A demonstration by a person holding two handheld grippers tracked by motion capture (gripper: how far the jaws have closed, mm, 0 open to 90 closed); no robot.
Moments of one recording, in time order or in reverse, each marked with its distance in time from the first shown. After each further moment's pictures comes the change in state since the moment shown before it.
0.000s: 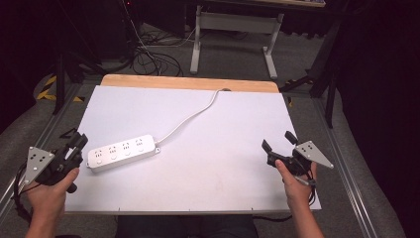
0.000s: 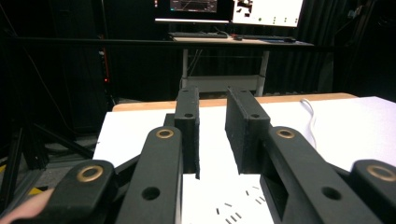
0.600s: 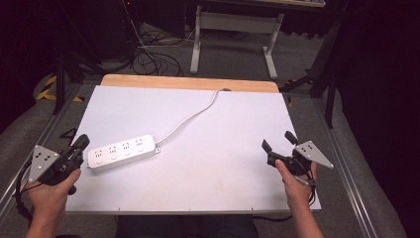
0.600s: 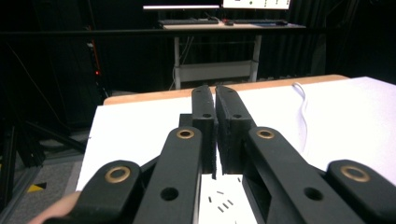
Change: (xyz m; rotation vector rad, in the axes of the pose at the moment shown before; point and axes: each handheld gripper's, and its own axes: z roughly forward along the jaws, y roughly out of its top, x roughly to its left) left arm -0.004 0.003 0.001 0.059 -0.035 0.044; right arm 0.000 0.000 0.000 0.002 -0.001 0.001
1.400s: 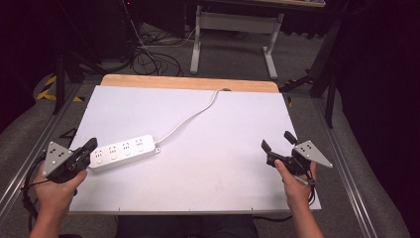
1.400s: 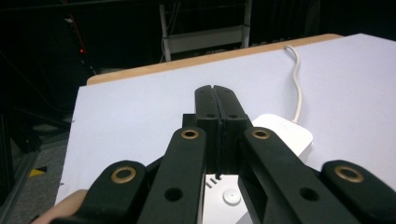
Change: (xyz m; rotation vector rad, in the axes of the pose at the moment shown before) left arm -0.009 0.002 0.010 0.138 -0.052 0.066; right arm 0.001 0.000 0.001 0.008 0.006 -0.003
